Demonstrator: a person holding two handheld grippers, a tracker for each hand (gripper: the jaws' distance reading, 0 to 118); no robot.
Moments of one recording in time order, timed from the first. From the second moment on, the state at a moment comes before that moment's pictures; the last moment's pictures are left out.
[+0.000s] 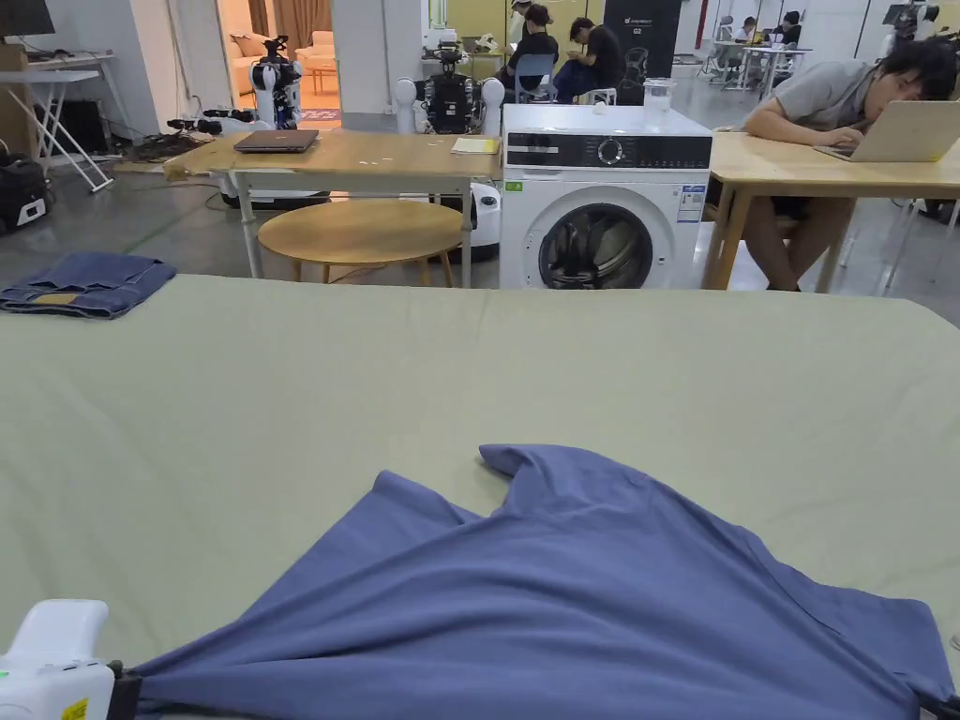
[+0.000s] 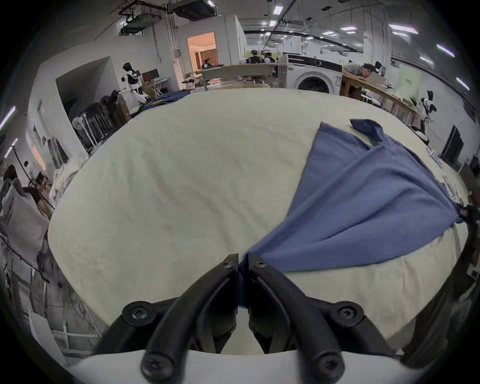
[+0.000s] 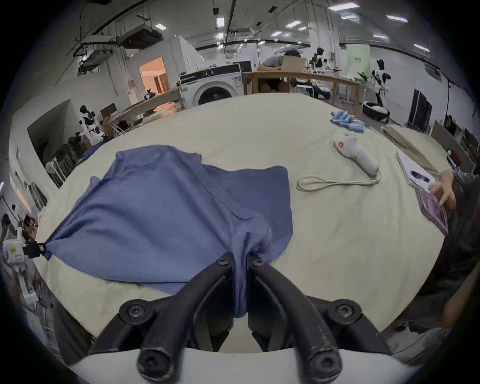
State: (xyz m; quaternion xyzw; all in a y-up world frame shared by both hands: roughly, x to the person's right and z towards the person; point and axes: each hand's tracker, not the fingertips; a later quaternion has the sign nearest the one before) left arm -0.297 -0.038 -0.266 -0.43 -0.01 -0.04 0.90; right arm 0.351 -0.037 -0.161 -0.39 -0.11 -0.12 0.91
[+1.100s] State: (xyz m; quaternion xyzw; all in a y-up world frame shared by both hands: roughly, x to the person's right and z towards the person) left arm -0.321 -0.045 -0.282 -0.44 -0.03 0.02 0.90; right arm 0.228 -0.012 -0.151 -0.33 0.01 -0.05 0.94
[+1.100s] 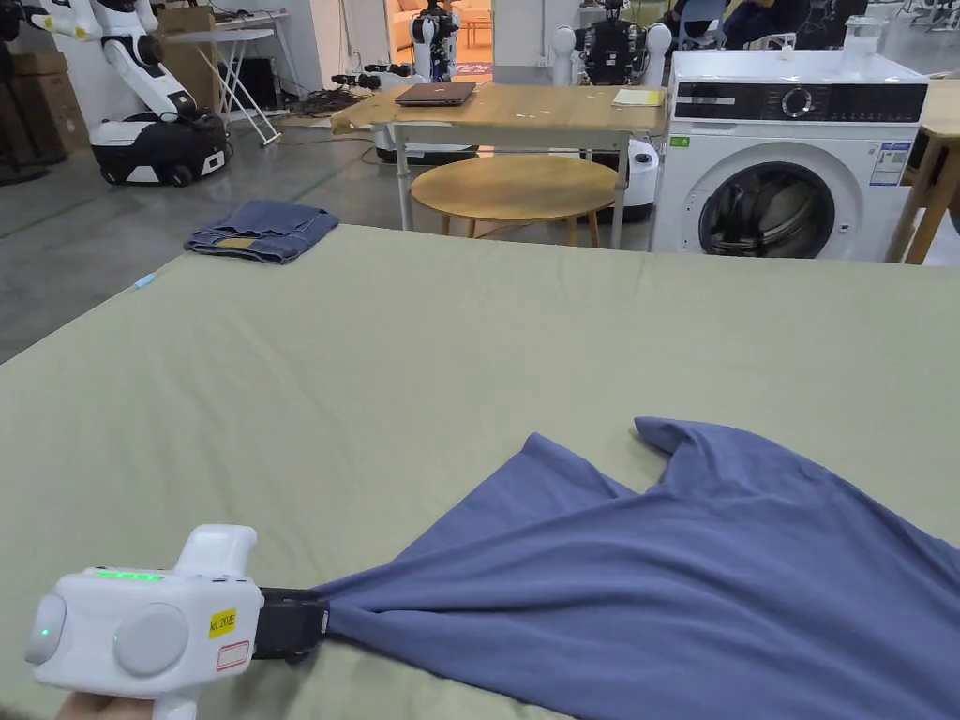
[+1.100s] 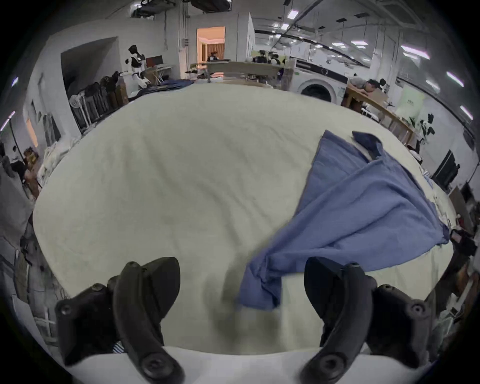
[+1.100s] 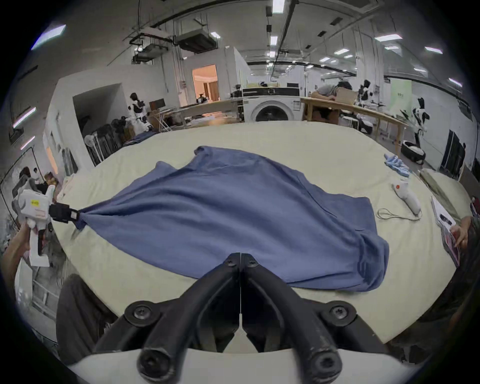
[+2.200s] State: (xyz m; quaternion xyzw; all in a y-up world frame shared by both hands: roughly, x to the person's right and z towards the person) left arm -0.298 -0.028 -0.308 -0.44 -0.07 0.00 0.89; right arm 0.266 -0.053 -0.523 -0.47 0.00 0.07 0.88
